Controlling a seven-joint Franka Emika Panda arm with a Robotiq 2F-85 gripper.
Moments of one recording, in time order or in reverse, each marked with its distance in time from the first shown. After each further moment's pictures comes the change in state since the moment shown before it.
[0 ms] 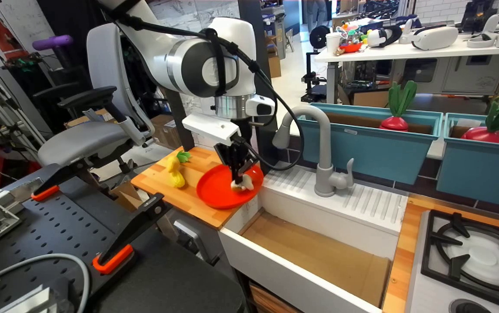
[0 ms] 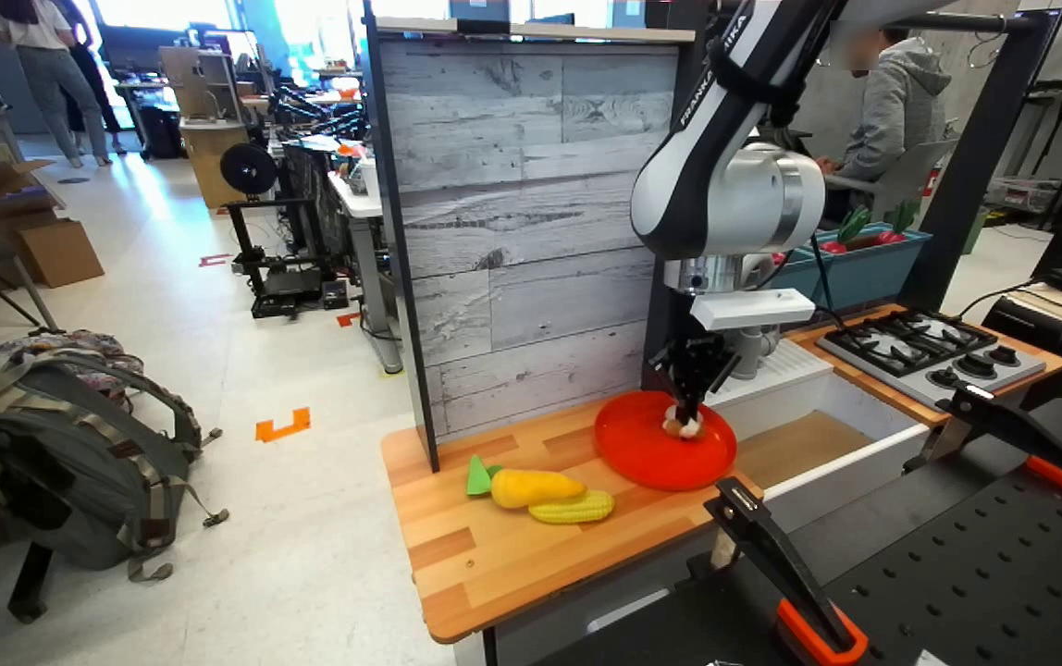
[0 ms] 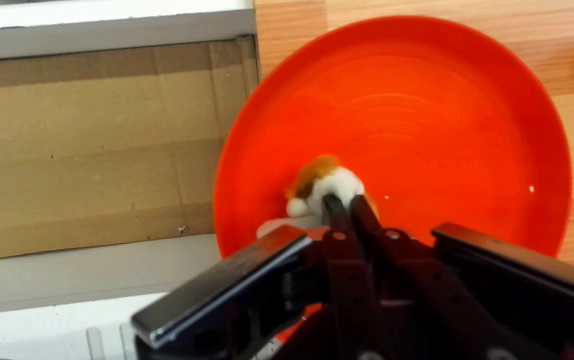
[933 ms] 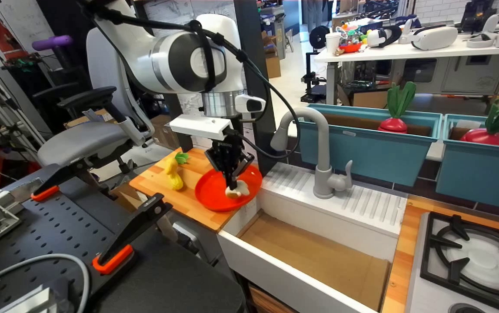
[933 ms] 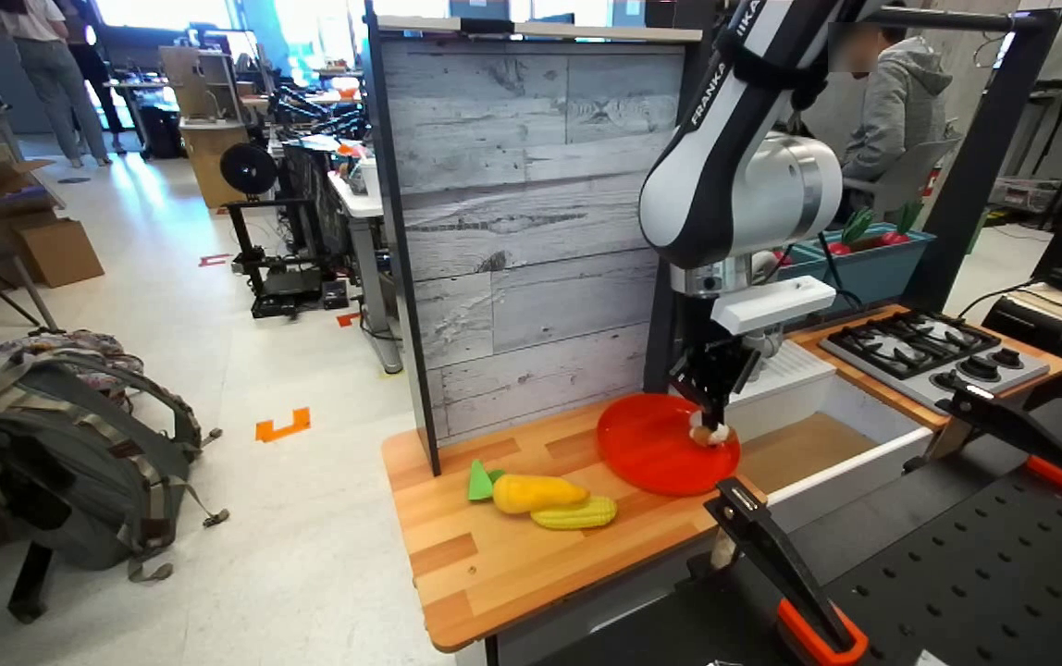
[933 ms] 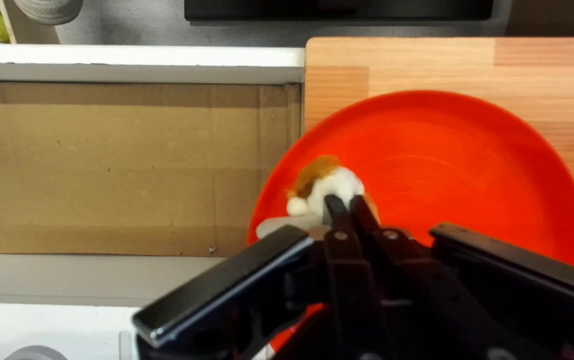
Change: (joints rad) arm 0.066 -0.074 -0.057 -0.114 -0.119 -0.006 0.026
